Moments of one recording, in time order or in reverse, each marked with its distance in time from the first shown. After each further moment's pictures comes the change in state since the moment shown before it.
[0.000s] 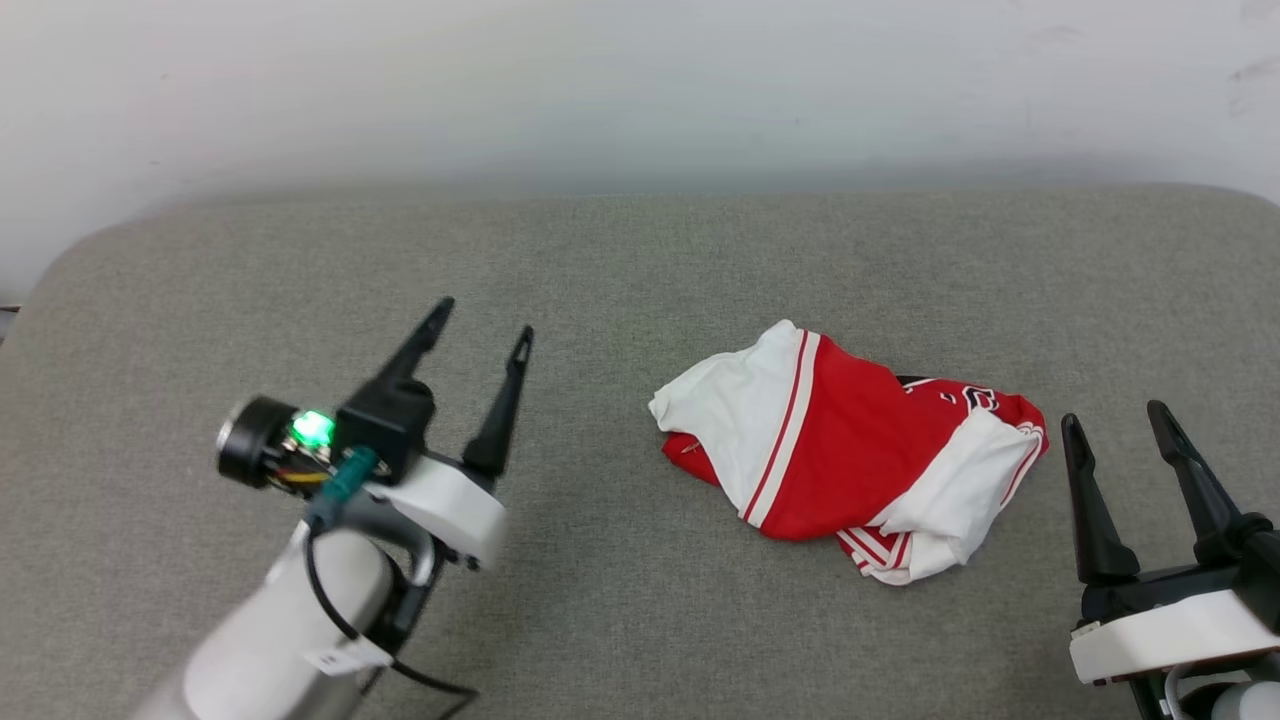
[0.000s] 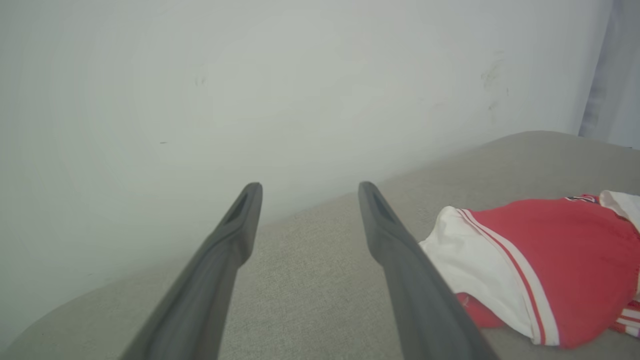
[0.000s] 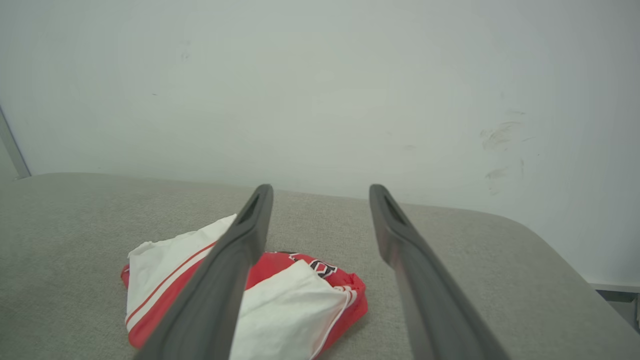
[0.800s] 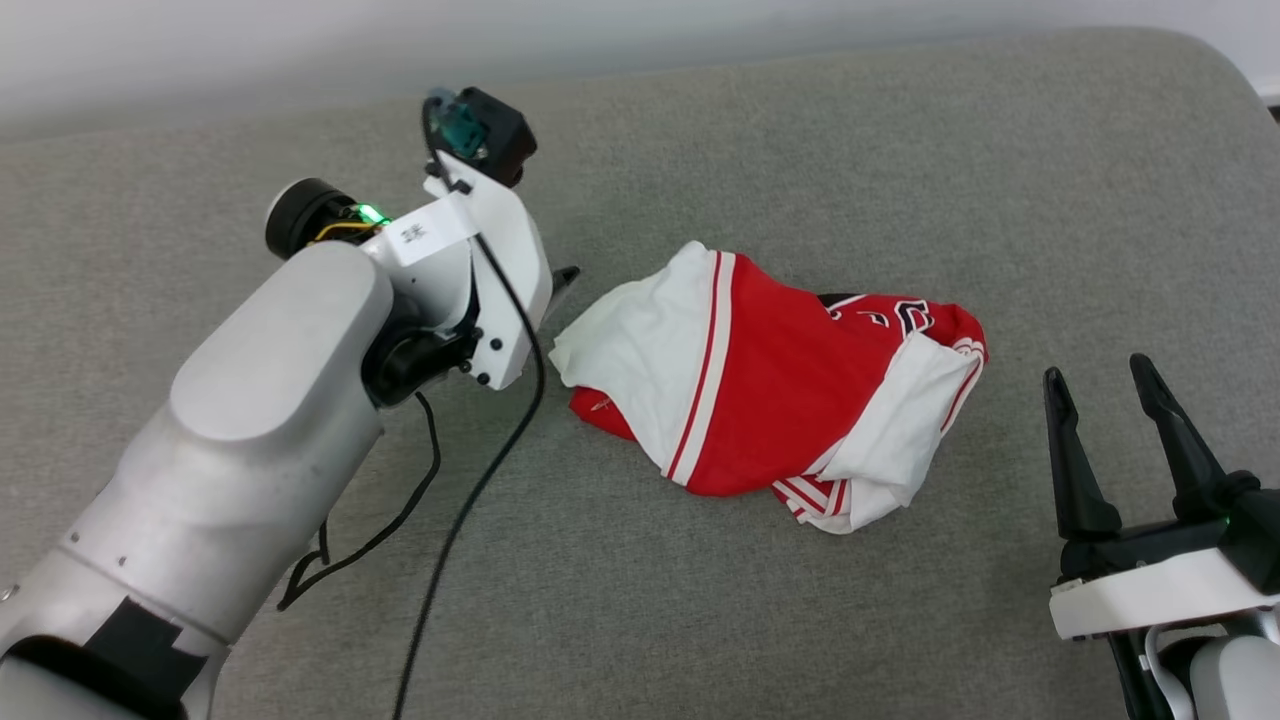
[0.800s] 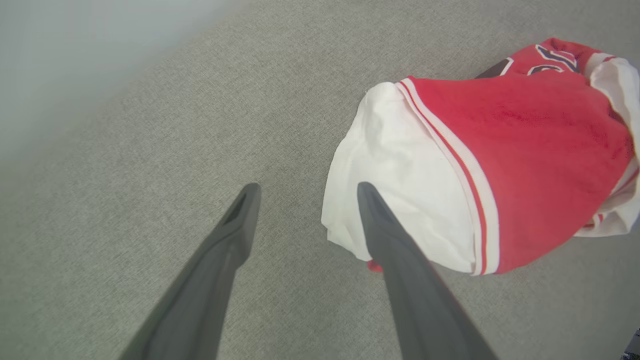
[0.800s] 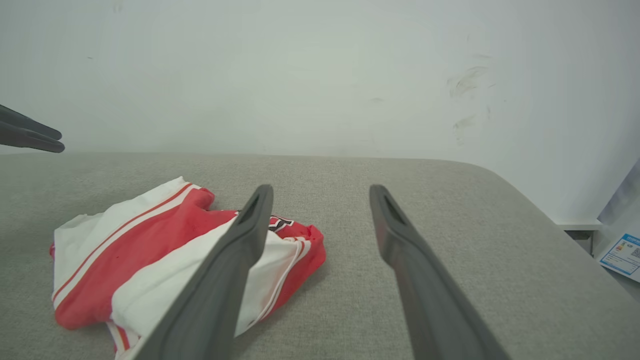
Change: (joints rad) left arm -0.522 -0.042 -0.120 0.301 -0.282 -0.356 0.812; right arm -0.067 0.020 0.030 0.021 0.018 0.000 -0.015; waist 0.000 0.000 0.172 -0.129
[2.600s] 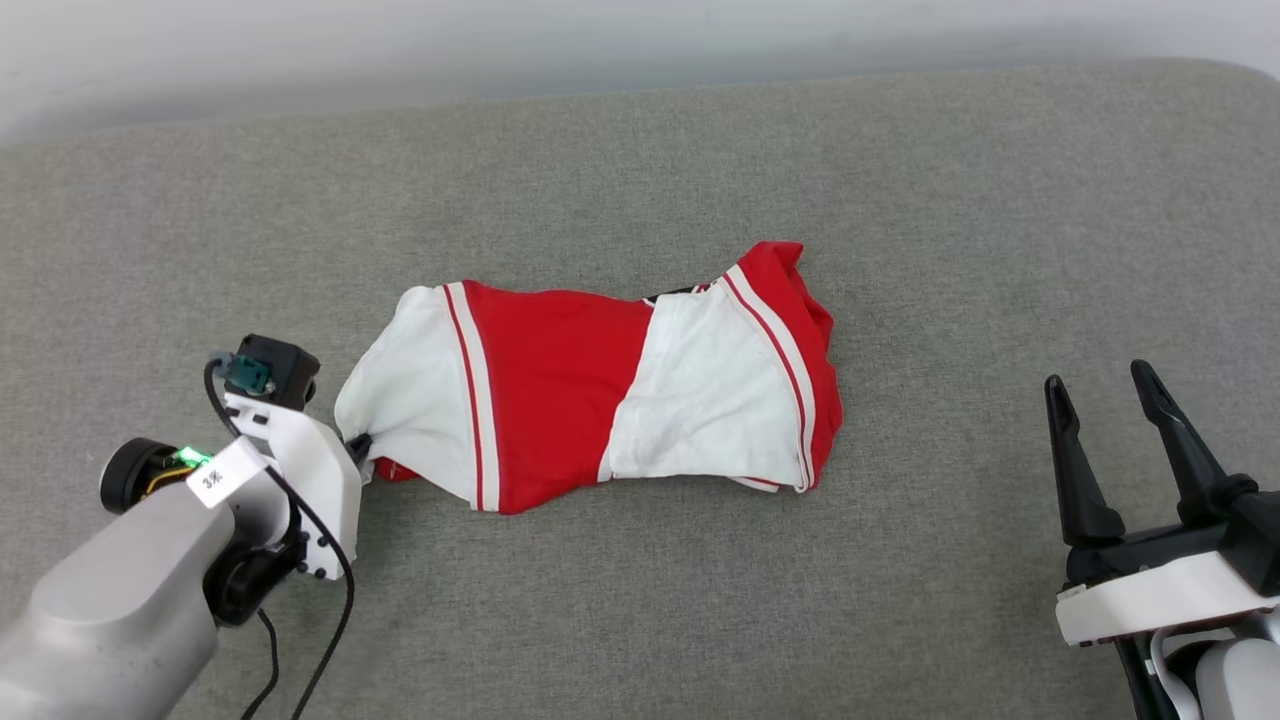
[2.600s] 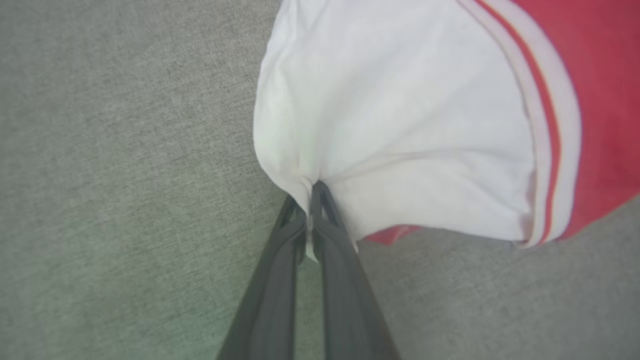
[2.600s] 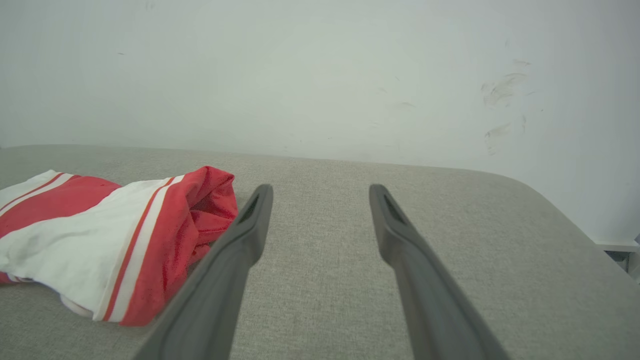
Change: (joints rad) left arm 0.242 0.280 -0.246 0.053 -0.298 0.138 -0.289; right arm -0.007 -0.019 0.007 0.019 -0.007 0.000 -0.004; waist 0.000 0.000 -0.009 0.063
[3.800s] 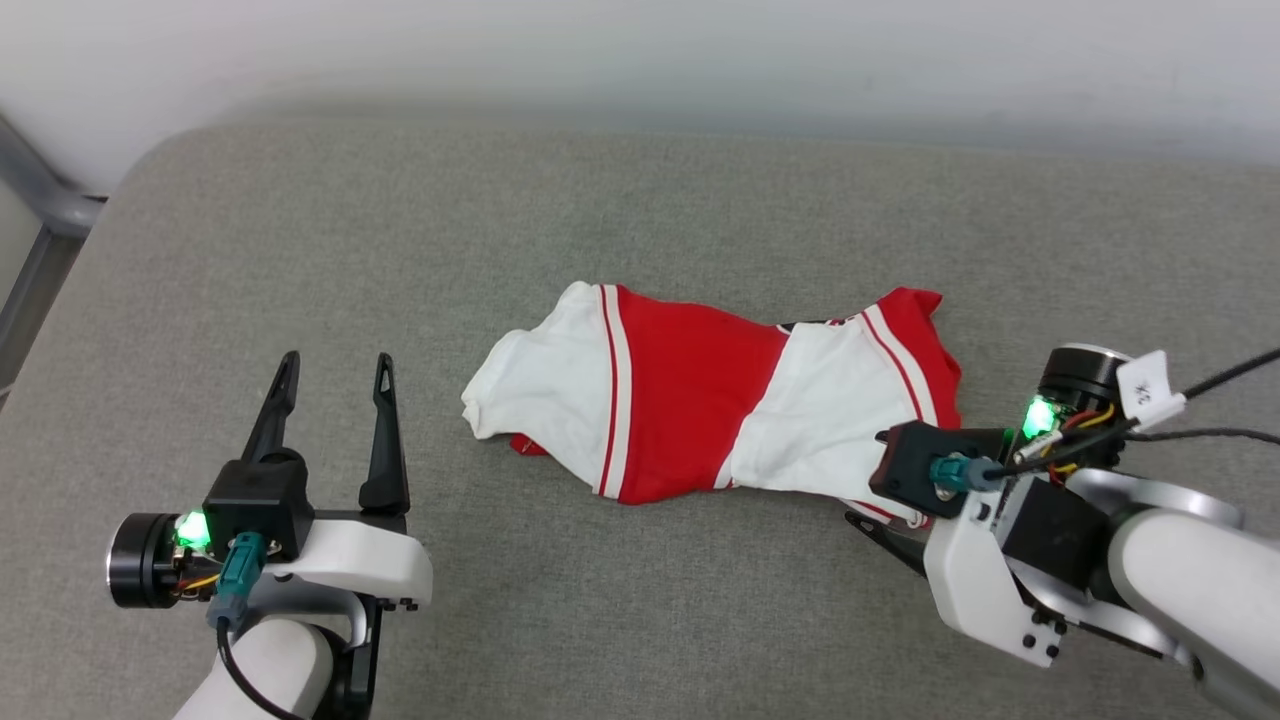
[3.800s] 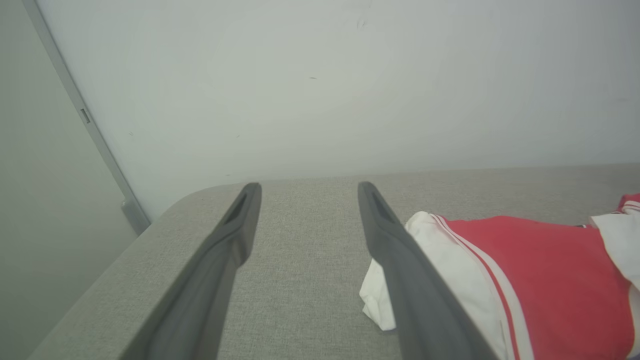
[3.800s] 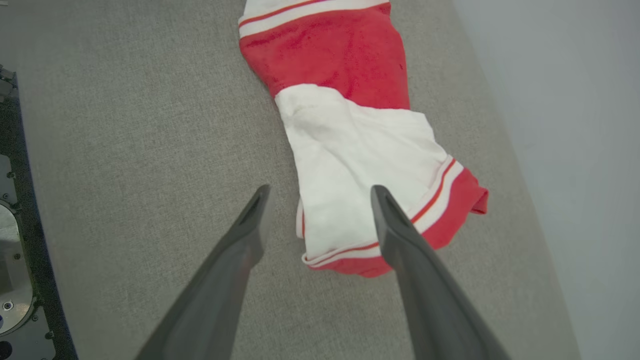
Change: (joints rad) left arm 0.510 -0.205 0.580 -0.532 0.594 0.420 -0.523; right arm -0.643 -0.586 1.062 -0.194 0.368 0.000 0.758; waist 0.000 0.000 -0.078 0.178
